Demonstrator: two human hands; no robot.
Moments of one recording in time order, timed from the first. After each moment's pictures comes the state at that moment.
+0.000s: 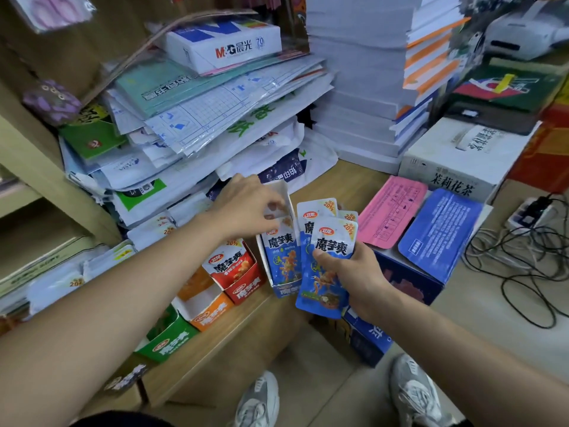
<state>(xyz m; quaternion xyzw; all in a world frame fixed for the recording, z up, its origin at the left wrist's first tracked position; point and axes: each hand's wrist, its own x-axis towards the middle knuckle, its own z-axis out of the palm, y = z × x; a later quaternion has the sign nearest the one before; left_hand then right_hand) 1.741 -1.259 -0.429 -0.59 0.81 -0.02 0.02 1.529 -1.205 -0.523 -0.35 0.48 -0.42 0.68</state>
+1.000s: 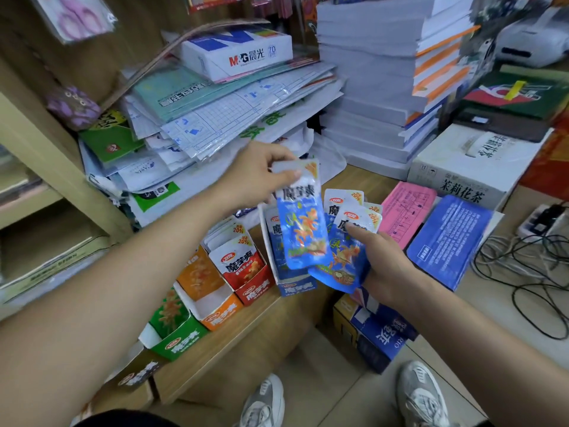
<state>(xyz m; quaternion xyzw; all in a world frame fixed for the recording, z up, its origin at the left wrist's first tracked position) 1.728 -1.257 -0.375 -0.59 0.72 0.23 -0.30 1.514 -1.225 -0.491 -0.24 0.45 -0.42 0.75</state>
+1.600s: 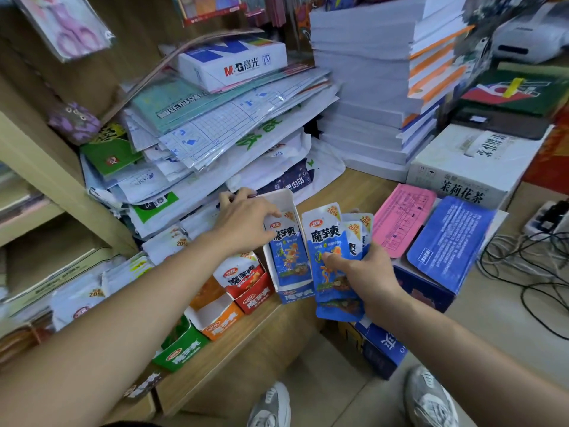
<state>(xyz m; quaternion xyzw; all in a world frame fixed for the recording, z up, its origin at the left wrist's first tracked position) 1.754 -1.255 -0.442 -0.67 0.75 0.00 0.01 1.527 -1.209 -0.509 -0.36 0.52 -0.43 0.65</state>
